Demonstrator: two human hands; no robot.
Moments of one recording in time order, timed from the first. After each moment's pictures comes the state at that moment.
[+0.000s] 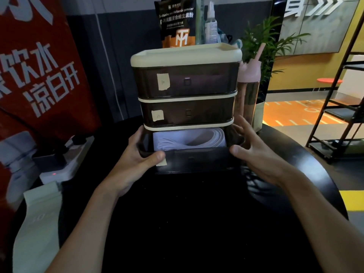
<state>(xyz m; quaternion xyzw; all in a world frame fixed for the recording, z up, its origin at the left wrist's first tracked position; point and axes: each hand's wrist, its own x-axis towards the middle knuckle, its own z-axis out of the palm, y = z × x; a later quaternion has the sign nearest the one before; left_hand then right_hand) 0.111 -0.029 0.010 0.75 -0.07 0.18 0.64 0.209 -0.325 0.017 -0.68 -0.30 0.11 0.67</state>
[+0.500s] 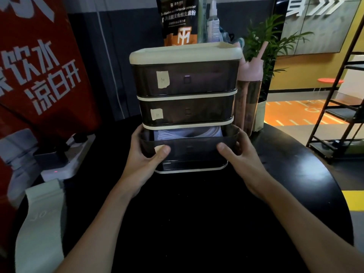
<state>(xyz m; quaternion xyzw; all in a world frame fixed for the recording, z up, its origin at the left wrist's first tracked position) 0.119 -0.045 -0.011 0.73 -0.02 0.28 0.63 0.196 -0.293 -0.010 -0.65 -0.22 0.02 0.73</state>
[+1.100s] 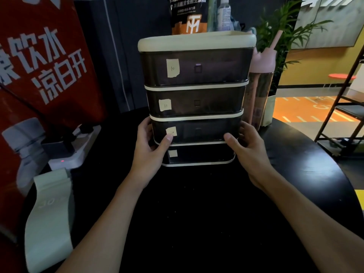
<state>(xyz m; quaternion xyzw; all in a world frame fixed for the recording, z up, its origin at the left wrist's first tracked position) 0.126 -0.049 -0.016 0.74 0.02 0.34 0.59 0.209 -0.284 -0.017 -0.70 -0.18 -0.06 0.69</state>
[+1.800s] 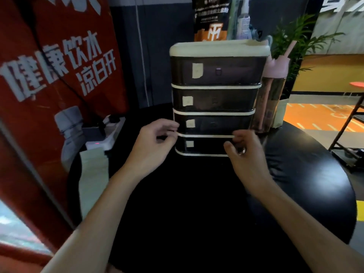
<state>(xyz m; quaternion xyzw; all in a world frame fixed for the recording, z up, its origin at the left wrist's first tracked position) 0.039 -0.050 0.038 0.82 0.02 0.30 0.49 0.127 -0.260 0.002 -0.79 -0.19 -0.16 0.56</state>
